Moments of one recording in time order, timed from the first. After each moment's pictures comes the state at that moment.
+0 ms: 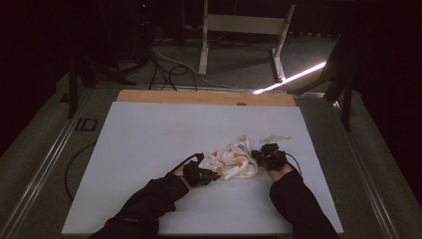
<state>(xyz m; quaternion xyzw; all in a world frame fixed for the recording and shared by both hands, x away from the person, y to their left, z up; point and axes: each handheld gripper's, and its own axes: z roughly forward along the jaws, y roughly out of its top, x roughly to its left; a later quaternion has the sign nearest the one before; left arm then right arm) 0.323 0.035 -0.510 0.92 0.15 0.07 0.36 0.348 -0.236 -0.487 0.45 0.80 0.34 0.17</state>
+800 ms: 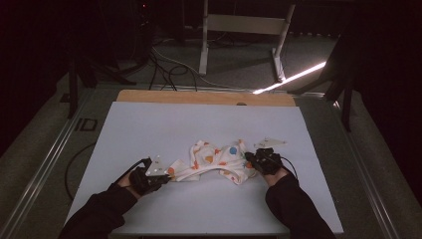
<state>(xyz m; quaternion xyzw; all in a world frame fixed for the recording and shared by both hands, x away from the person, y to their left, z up) 0.280 0.164 -0.484 0.92 0.24 0.12 0.30 0.331 -0.219 -0.481 0.42 0.81 0.36 0.18</state>
